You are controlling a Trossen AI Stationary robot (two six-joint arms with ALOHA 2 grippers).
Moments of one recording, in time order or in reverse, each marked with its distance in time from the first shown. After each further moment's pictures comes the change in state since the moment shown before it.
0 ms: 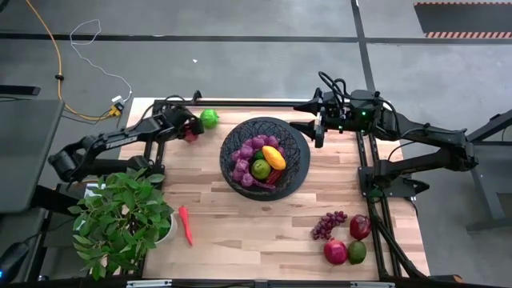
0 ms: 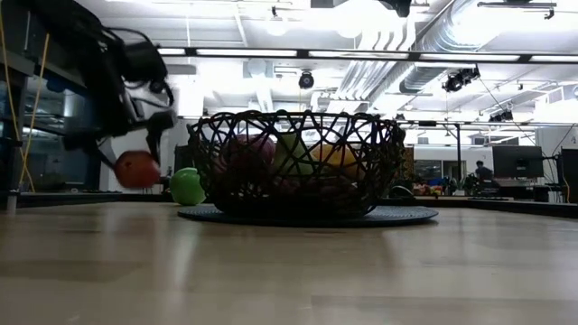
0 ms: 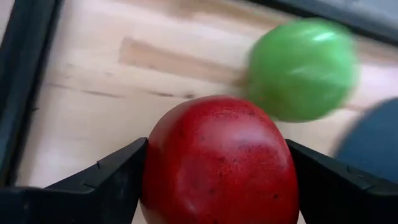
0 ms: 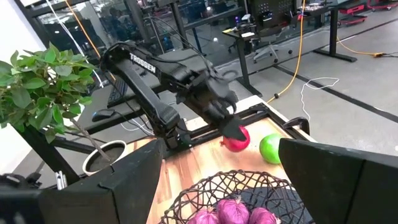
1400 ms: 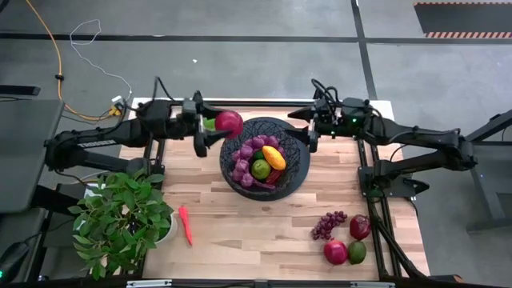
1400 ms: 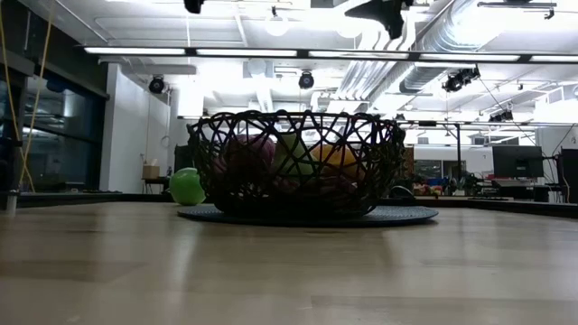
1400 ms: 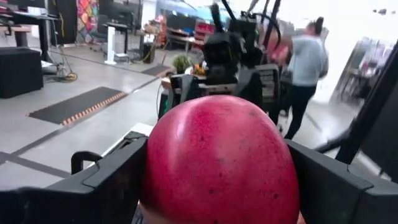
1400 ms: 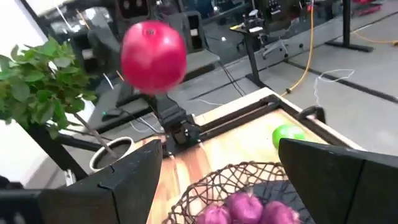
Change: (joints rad) left arm -0.565 -0.083 0.406 0.540 0.268 0.751; right arm 0.000 0.014 -0.166 0.209 -0.041 0.067
